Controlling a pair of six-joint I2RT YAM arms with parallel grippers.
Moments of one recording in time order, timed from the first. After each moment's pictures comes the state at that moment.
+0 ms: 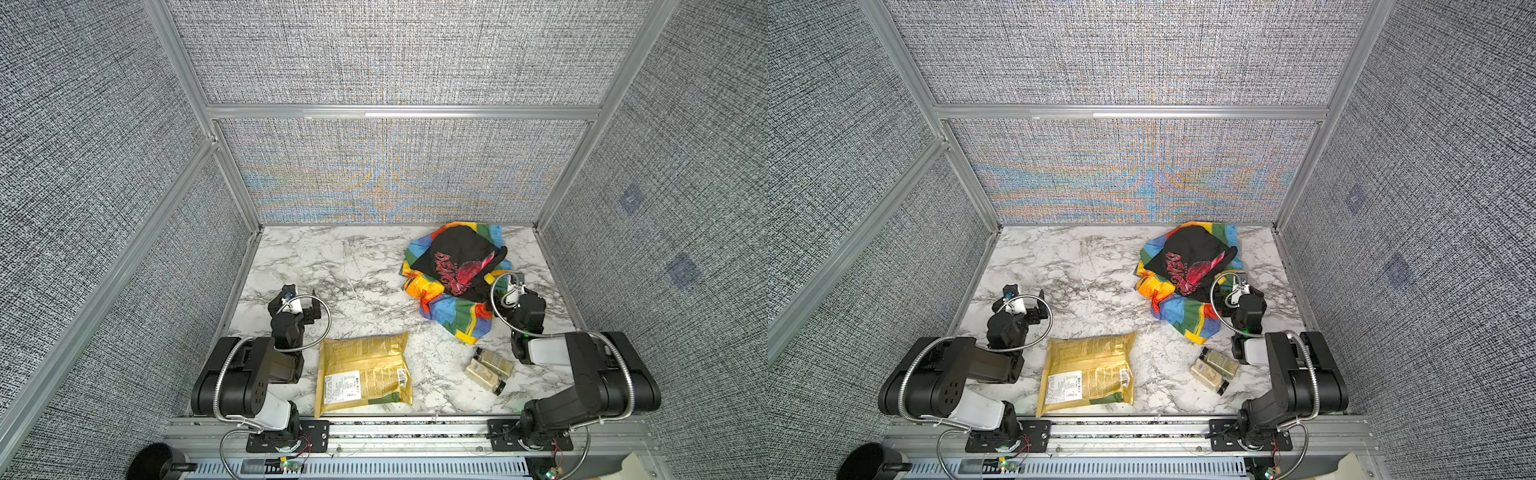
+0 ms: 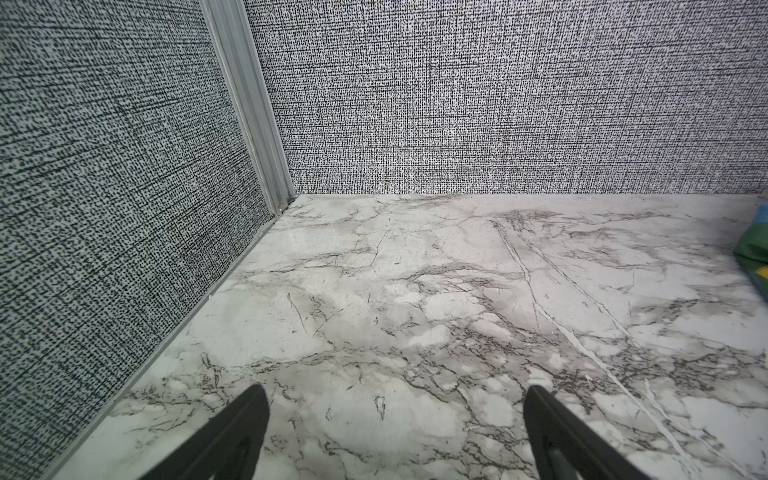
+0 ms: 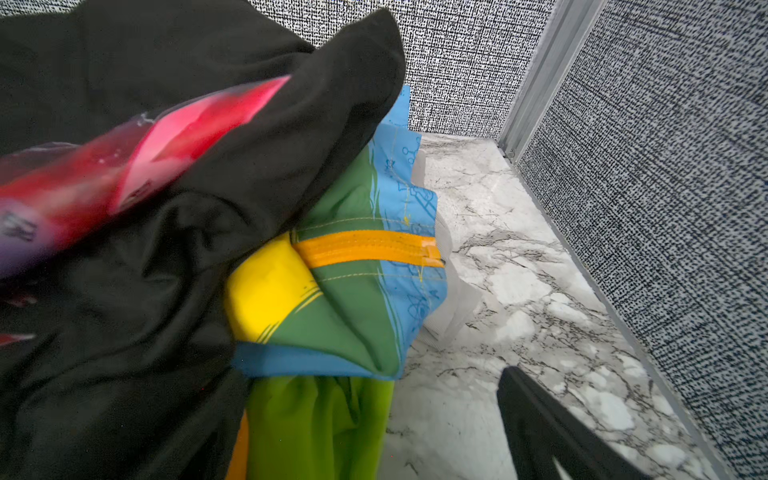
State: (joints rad) left arm -0.04 1.52 0.16 1.21 -0.14 0.02; right arm 0.03 1.52 0.32 0.88 0.13 -0.08
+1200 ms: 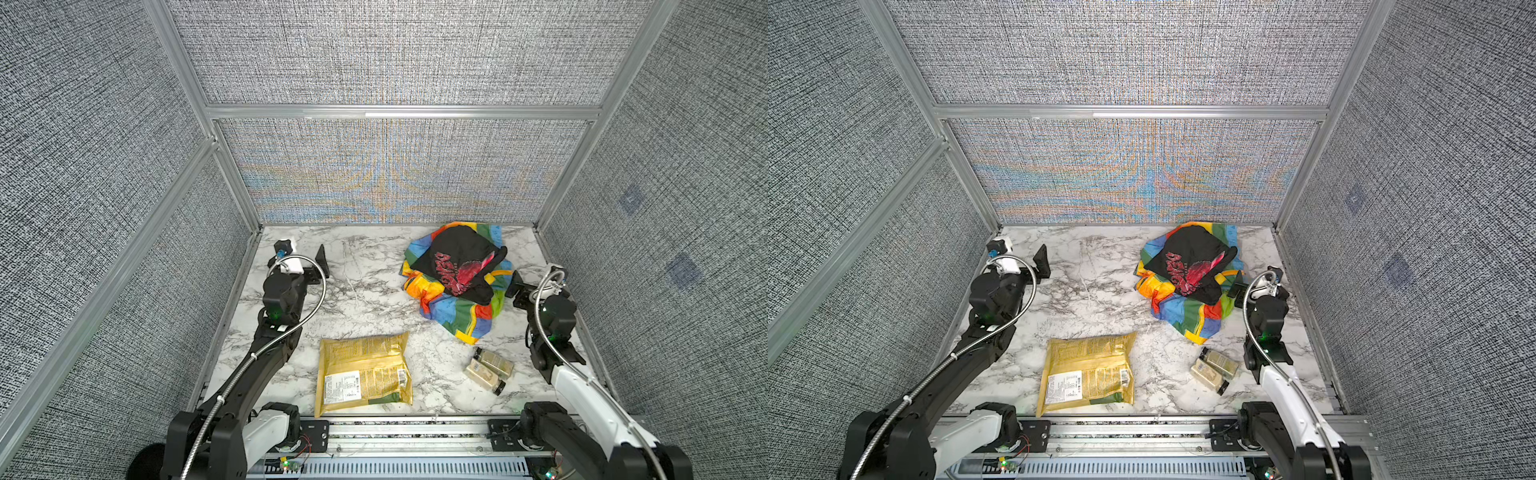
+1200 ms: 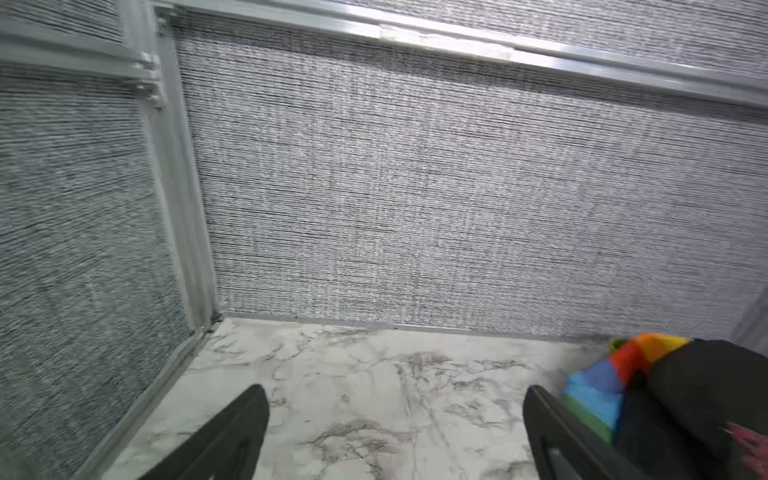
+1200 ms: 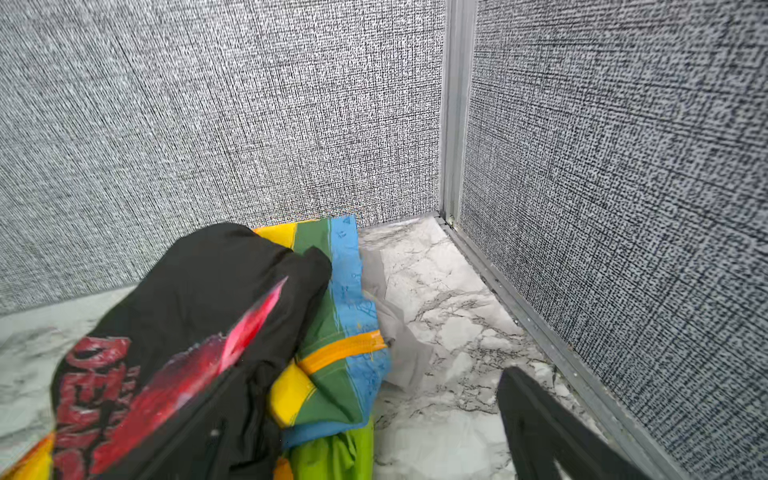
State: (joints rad) left arm -0.20 1.09 0.64 0.47 -0.09 -0.14; right arm 0.02 0.87 0.40 0.34 0.25 0.18
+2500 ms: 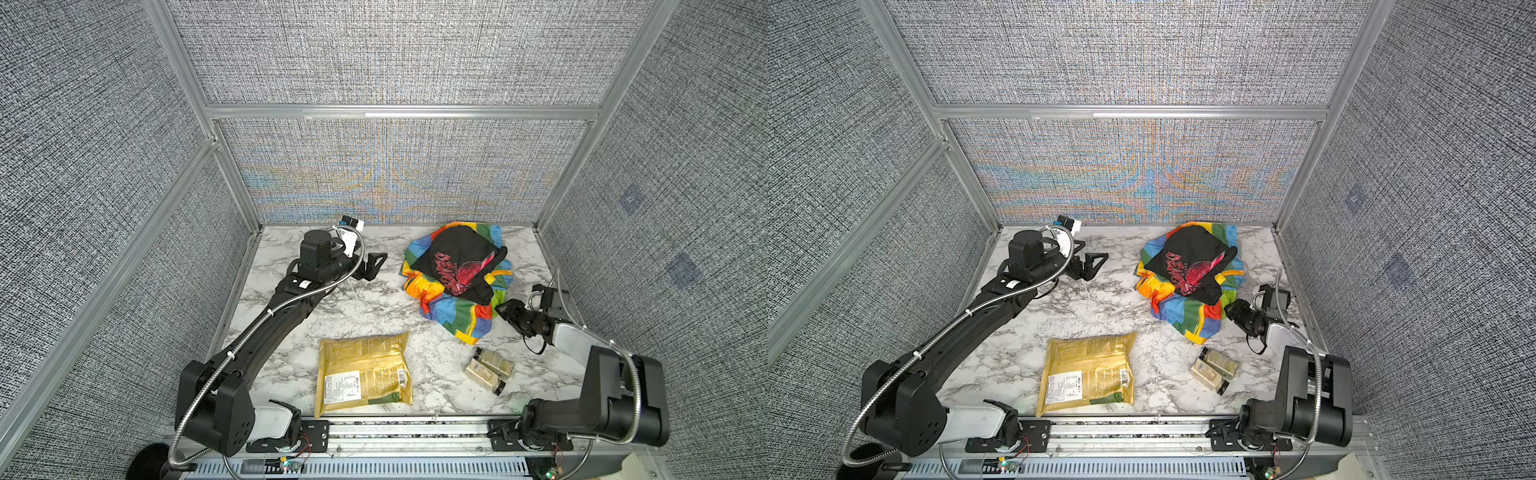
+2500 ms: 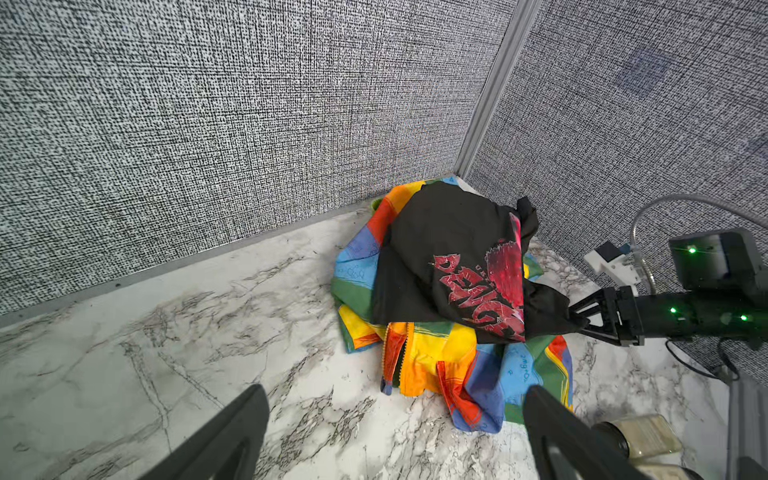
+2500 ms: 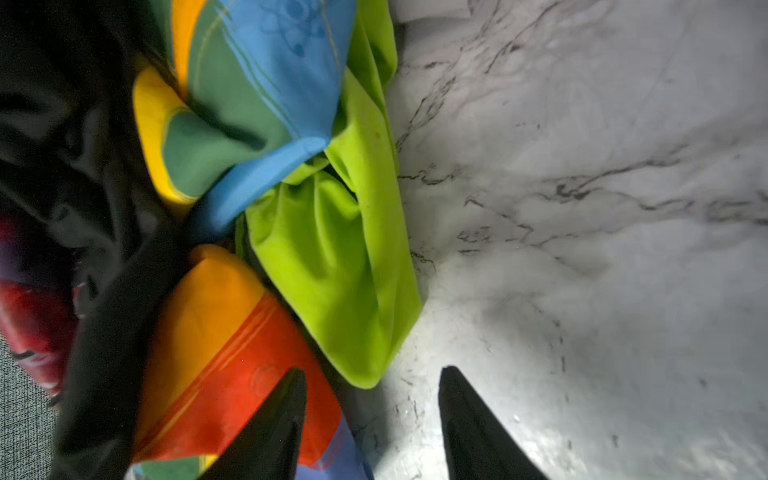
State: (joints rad) left arm -0.37 1.35 1.07 -0.04 0.41 -0.10; right arm -0.23 1.40 0.55 -0.09 -0.44 0.48
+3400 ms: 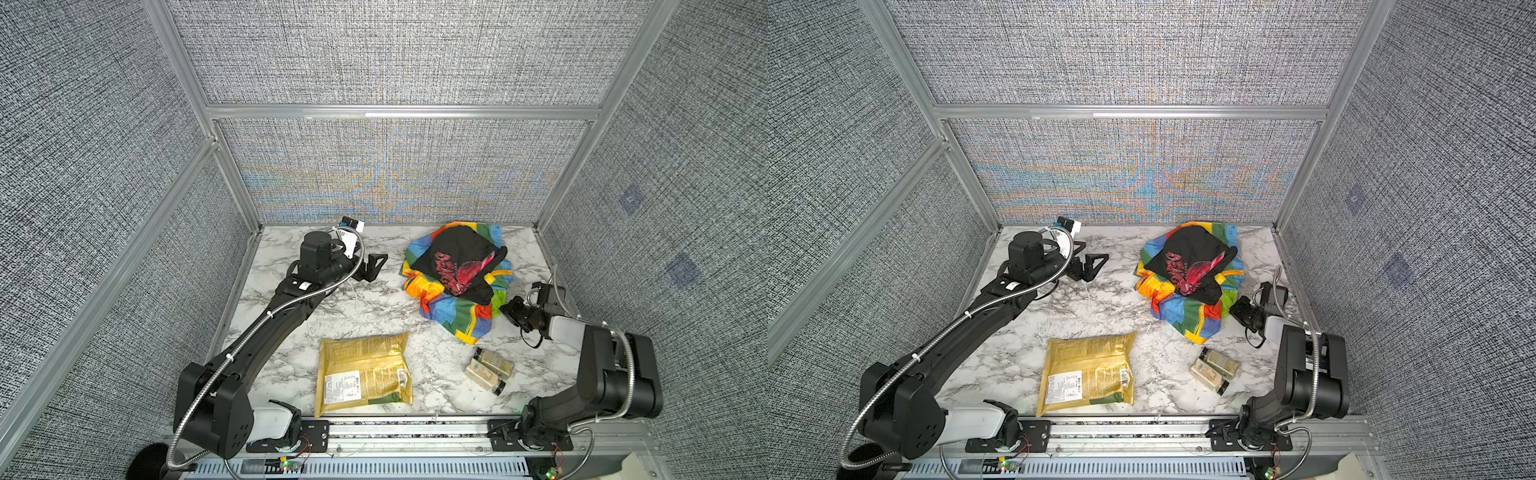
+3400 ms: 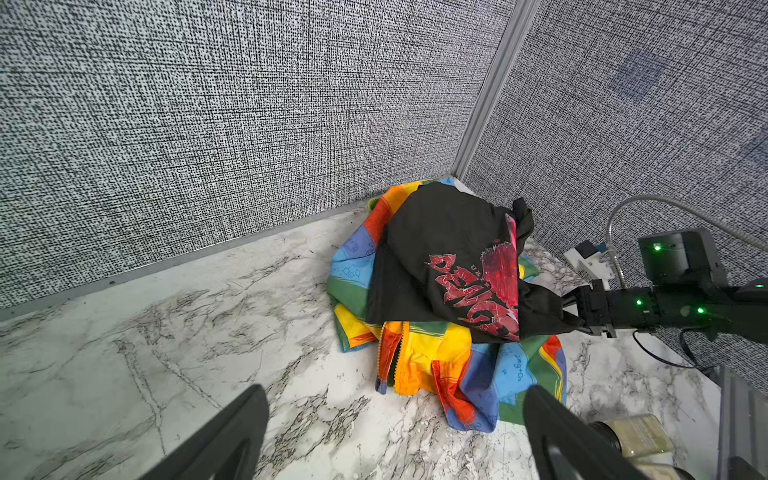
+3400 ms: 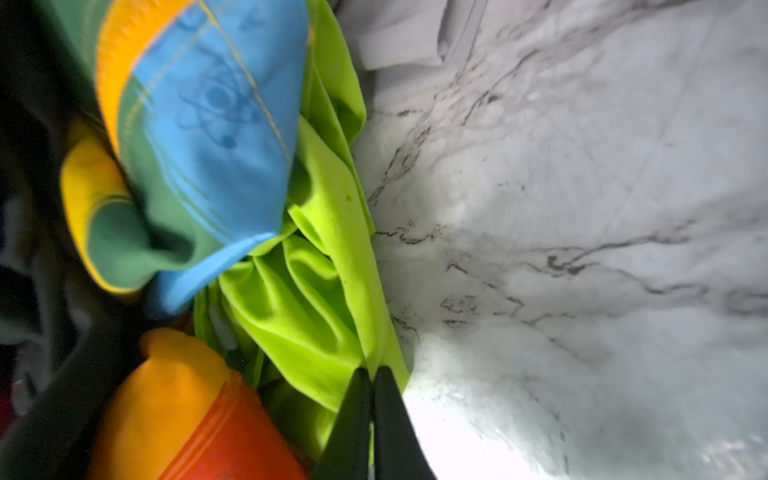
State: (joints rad) left arm -0.38 1.34 1.06 -0.04 0.40 -0.11; right arm -0.23 1.51 0.59 0.01 -0.41 0.53
